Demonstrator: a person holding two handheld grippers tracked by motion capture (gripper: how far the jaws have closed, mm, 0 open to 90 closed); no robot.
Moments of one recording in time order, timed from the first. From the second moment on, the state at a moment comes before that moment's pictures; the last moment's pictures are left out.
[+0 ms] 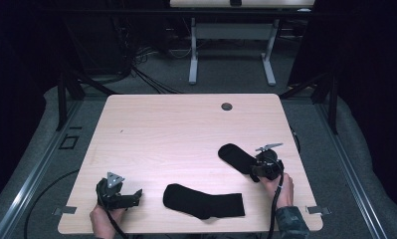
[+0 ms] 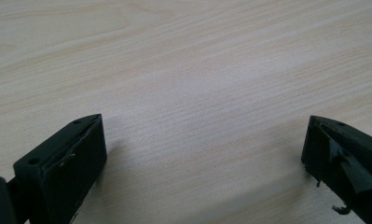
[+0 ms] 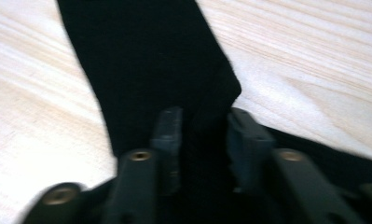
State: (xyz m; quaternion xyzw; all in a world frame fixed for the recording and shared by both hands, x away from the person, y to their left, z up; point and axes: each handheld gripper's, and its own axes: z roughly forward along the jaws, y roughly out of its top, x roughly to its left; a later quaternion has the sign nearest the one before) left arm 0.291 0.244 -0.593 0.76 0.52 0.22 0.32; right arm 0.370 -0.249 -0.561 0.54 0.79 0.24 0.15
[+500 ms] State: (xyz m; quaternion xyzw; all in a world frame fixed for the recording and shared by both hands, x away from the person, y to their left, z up) left arm 0.291 0.243 -0.593 0.76 0.52 0.22 0.32; right arm 0.362 -0.259 -0.554 0.53 0.78 0.31 0.13
